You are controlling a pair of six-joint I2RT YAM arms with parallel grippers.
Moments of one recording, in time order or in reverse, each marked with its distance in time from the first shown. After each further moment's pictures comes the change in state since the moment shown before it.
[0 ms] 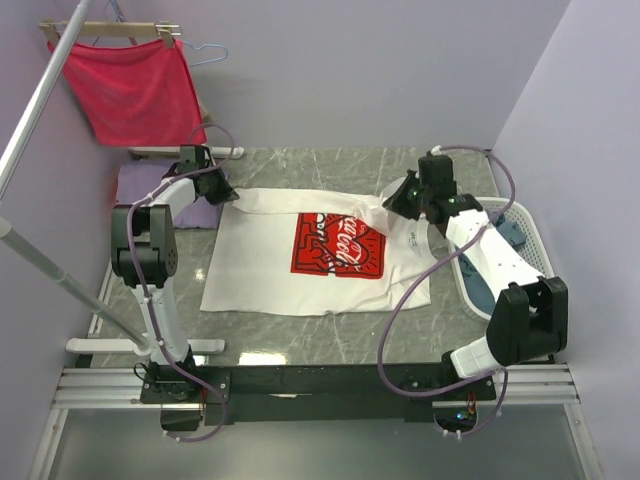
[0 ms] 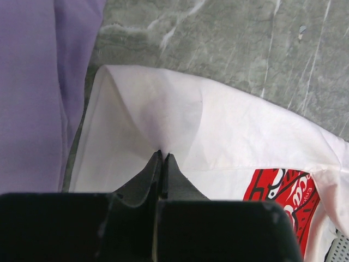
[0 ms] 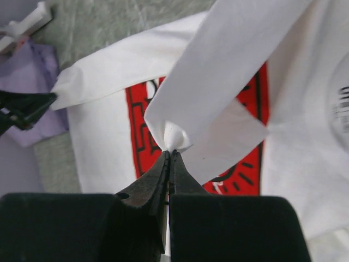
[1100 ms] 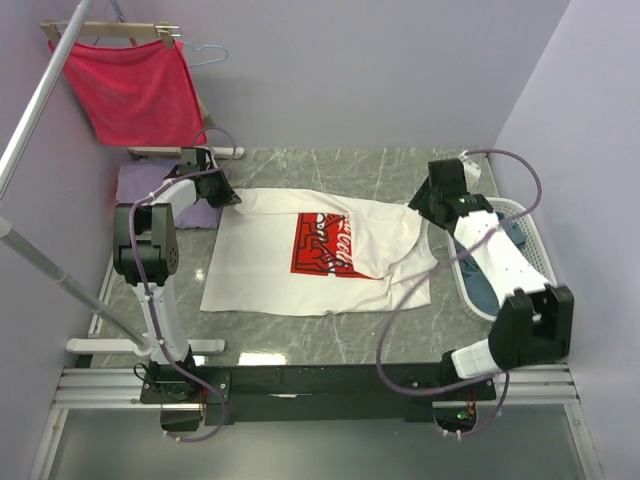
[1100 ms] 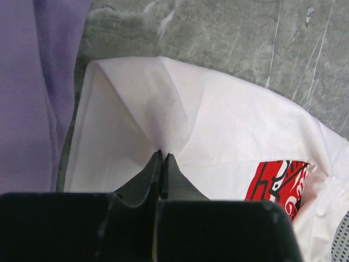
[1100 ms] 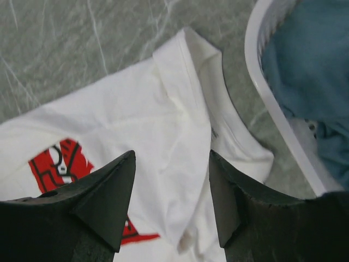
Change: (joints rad) left arm 0.001 0.032 0.000 -0.006 0.045 0.018; right arm -0.037 -0.068 -0.039 -0.149 0.408 -0.019
